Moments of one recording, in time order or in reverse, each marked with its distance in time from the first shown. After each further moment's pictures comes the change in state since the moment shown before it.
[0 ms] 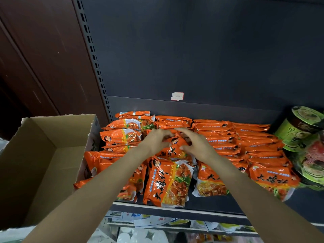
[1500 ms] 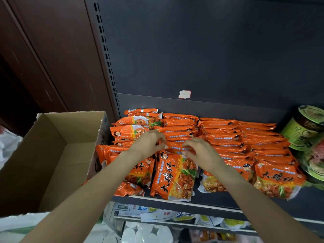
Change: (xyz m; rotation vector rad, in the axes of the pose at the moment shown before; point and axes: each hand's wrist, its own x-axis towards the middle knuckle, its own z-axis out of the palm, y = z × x) left_hand -0.045 -0.025 -0.015 0.179 0.027 -0.009; right_hand -0.035 -0.018 0.014 -0.271 -0.003 -0.105
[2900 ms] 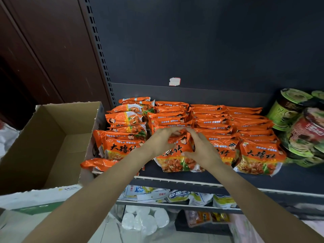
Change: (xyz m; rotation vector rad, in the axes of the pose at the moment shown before) left_hand -0.032 0.076 0.030 -0.200 -0.037 0.083; right_hand -0.064 0.002 0.006 0.112 0.025 0.233
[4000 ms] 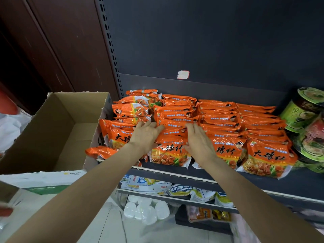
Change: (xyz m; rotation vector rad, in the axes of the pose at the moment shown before) left_hand -0.022 -0.036 -0.004 0.809 -0.008 -0.152; right_hand 0.015 -0.005 0.020 -0.301 0.120 -0.226
